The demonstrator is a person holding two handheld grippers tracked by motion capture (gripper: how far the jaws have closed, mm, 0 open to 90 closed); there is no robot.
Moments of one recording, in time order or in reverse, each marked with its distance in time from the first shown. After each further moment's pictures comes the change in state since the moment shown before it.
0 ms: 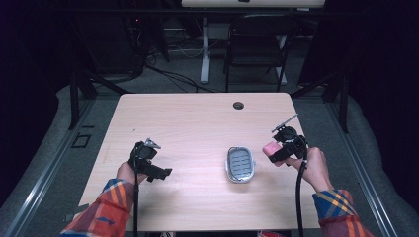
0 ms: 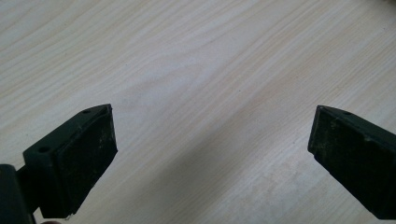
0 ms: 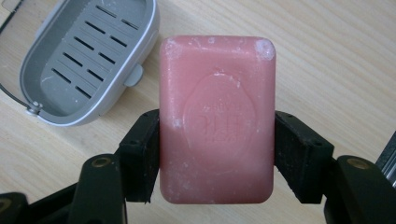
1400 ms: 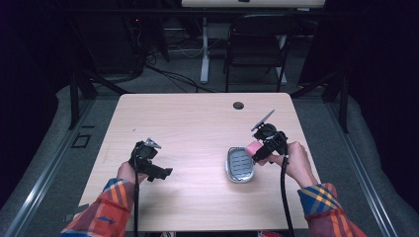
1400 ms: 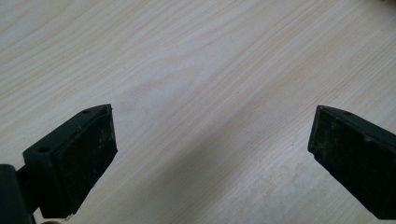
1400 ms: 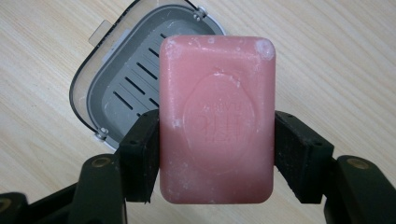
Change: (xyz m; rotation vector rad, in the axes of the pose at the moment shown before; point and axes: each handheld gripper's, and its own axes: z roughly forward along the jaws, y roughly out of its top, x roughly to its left) left arm 0.000 0.001 0.001 -0.004 -0.007 0.002; right arm 0.041 0.037 0.003 0.041 0.042 -0.097
